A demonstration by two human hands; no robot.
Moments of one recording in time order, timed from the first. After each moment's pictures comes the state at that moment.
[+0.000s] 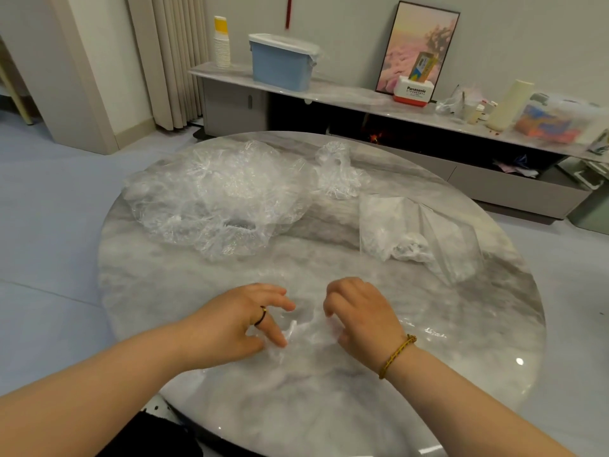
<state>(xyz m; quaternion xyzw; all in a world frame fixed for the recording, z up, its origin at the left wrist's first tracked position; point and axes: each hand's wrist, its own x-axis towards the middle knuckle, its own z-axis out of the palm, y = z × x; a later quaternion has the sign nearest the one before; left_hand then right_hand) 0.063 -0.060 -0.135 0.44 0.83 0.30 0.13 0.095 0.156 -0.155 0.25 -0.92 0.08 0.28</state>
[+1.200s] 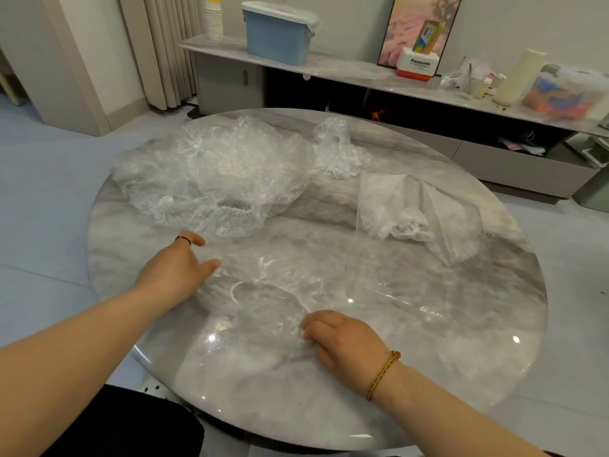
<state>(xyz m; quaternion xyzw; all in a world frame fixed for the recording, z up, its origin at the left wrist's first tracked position) 0.019 -0.084 -0.156 -0.01 0.95 0.32 0.04 0.123 0.148 -0.202 0.29 -0.93 0.15 0.18</state>
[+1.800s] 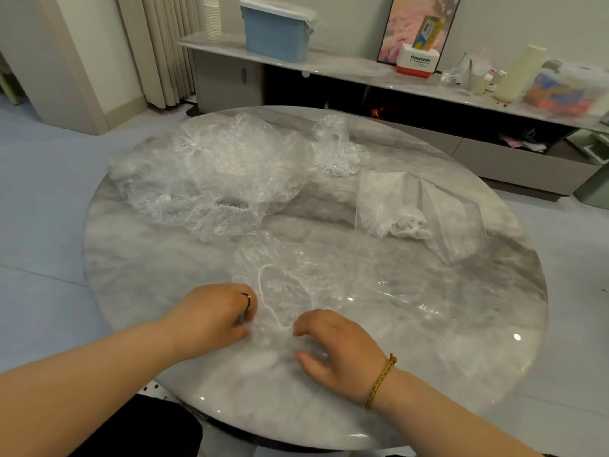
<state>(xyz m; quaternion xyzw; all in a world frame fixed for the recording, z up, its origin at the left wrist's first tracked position) 0.062 -0.059 -0.164 0.38 0.92 0.11 0.06 0.134 0.145 -0.199 0.27 -0.92 0.24 0.17</state>
